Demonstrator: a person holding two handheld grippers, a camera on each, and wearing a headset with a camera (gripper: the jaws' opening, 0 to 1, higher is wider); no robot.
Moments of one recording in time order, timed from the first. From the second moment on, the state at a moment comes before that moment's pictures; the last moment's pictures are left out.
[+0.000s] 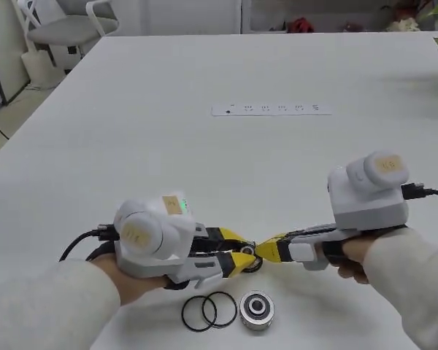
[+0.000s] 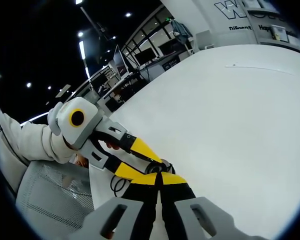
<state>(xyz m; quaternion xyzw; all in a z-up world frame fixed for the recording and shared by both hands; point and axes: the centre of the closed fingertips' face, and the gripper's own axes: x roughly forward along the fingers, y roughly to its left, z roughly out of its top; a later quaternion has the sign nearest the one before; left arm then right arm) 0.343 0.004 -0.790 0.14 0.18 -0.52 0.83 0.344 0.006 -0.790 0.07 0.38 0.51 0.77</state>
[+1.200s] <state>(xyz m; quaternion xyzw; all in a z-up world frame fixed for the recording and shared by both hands) 0.344 0.003 -0.788 0.12 0.19 -0.51 0.83 0.344 0.006 -0.786 0.08 0.38 0.51 0.77</state>
